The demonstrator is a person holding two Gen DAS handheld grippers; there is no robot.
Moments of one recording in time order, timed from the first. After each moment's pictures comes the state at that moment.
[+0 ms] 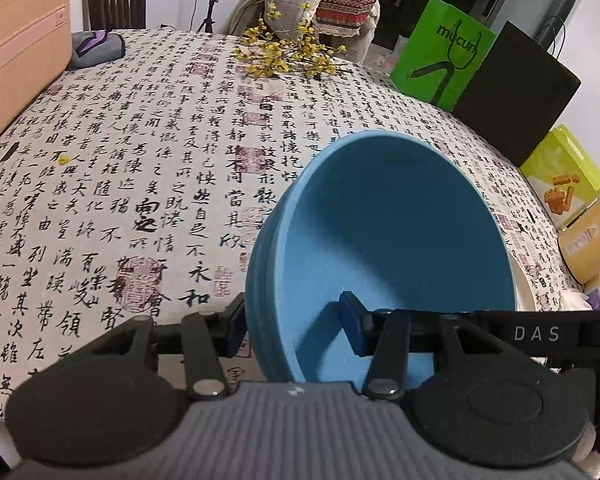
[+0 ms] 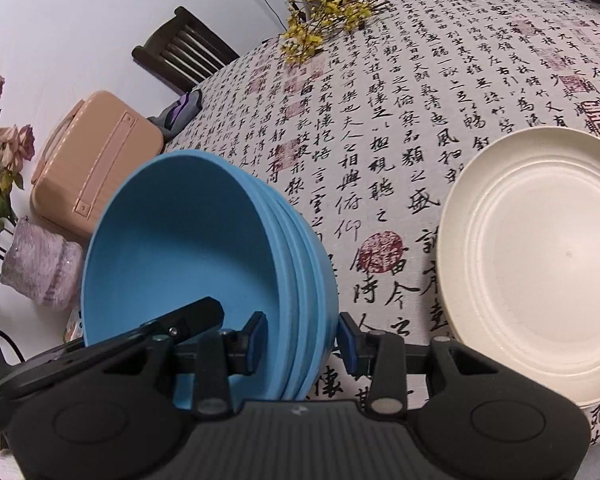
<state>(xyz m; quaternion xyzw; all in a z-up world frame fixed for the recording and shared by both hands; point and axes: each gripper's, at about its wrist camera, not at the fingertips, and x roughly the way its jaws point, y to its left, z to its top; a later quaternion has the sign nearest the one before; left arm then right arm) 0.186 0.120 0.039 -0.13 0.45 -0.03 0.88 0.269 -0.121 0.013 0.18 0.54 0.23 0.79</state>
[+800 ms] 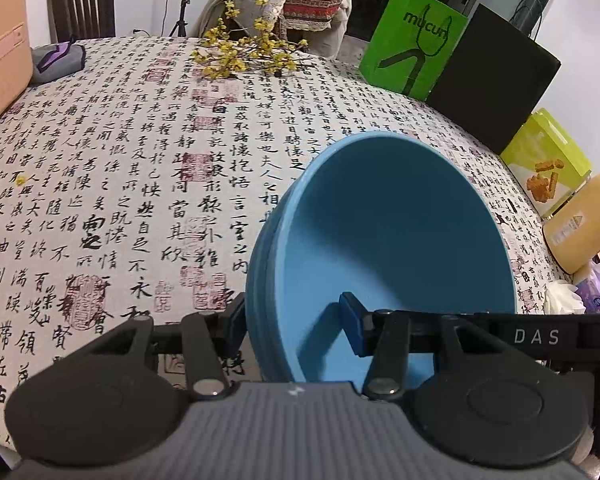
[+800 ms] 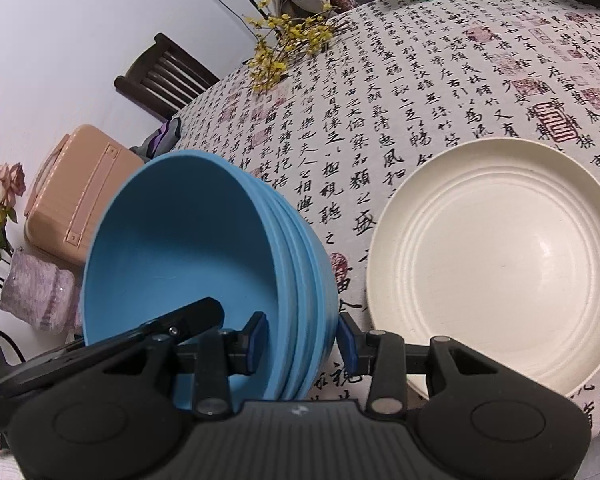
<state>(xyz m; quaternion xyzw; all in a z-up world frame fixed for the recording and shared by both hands) 0.209 0.073 0.041 -0.11 0.45 -0.06 0.88 0.274 -0.171 0.015 0.20 0.52 0.21 0.80</state>
